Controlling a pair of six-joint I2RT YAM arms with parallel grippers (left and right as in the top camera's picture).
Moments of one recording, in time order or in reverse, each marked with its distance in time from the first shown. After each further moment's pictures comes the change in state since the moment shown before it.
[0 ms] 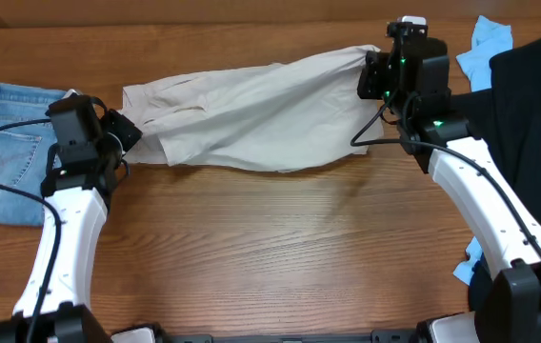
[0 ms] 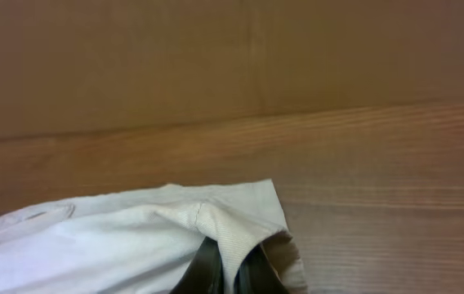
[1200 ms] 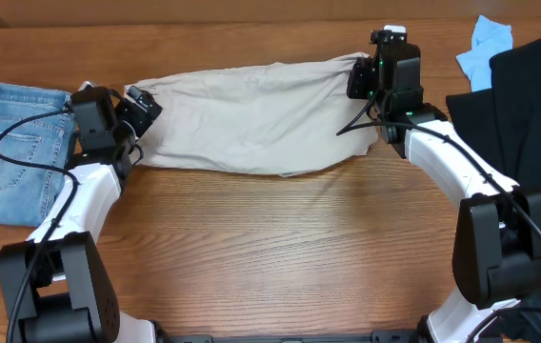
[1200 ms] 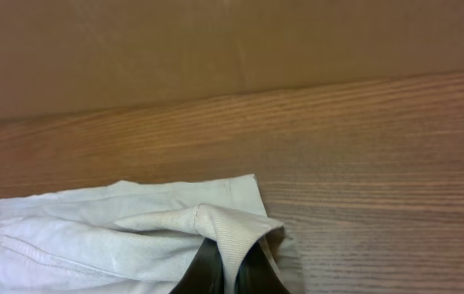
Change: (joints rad) left arm -0.034 0.233 0.005 0.278 0.014 -0.077; right arm -0.008 0.245 0.000 0.206 0.030 -0.011
